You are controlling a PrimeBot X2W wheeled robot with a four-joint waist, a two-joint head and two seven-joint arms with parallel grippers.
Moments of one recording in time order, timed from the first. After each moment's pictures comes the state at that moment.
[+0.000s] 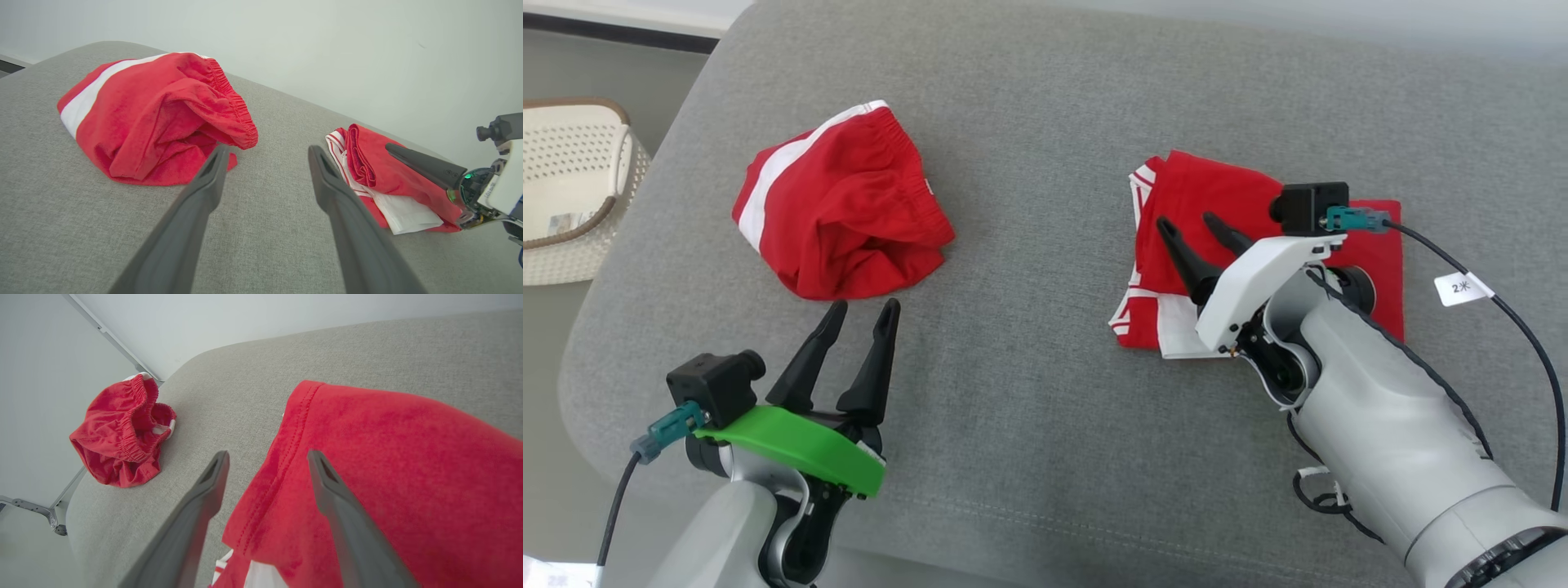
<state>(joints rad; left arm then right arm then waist) -0.26 0.23 -0.49 0.22 -0.84 -0.12 -0.25 -0.69 -0.07 0.59 0.88 0.70 0.12 -0.10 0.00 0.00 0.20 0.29</state>
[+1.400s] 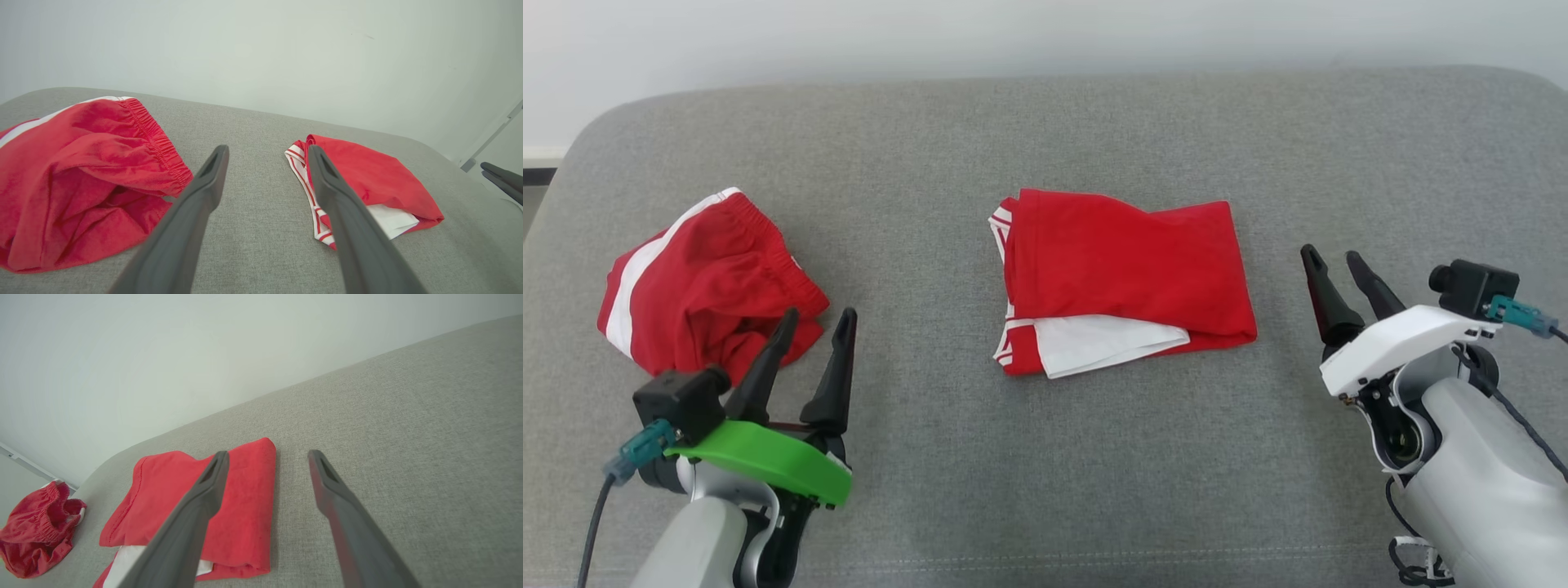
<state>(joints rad) -0.21 0.24 -0.38 0.22 -0.71 -0.11 -0.25 -0.43 -0.25 0.45 0.67 0.82 0.10 -0.25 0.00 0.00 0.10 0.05</state>
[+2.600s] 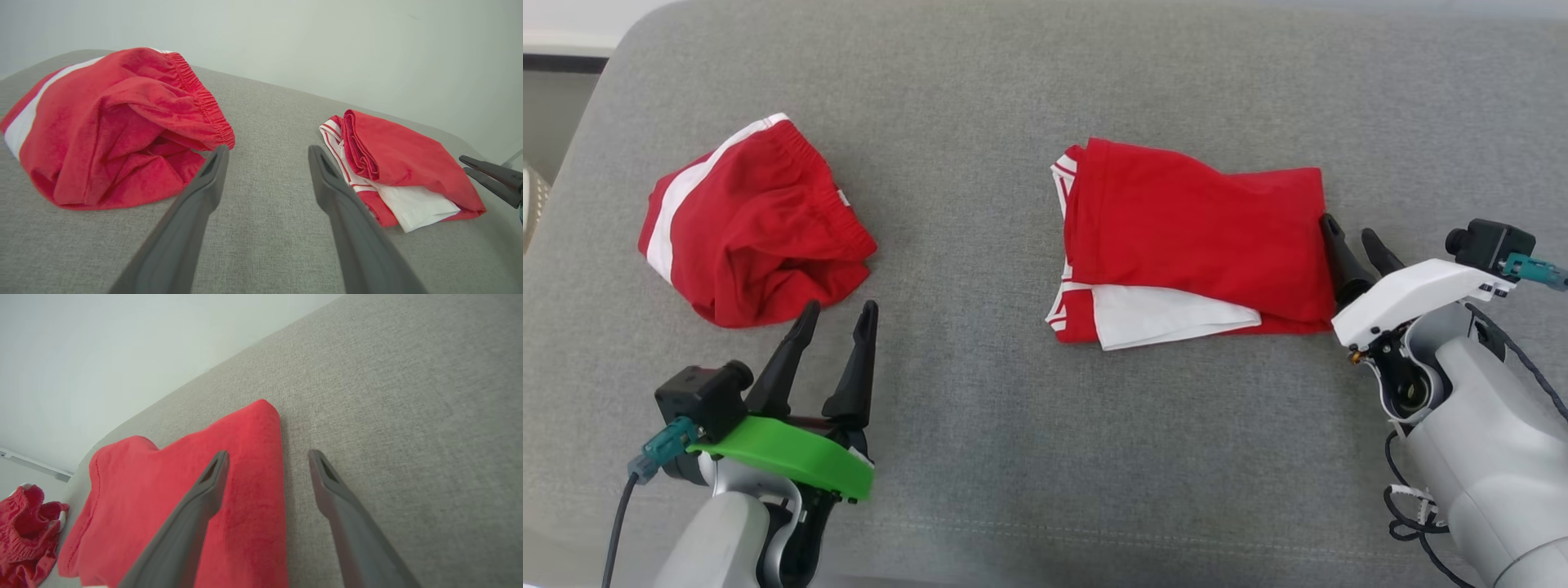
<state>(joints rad) -0.21 0.18 -0.36 0.21 -0.65 -0.11 -0.25 -0.55 -0.21 0.37 0.82 0.86 0.10 -0.17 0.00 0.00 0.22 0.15</state>
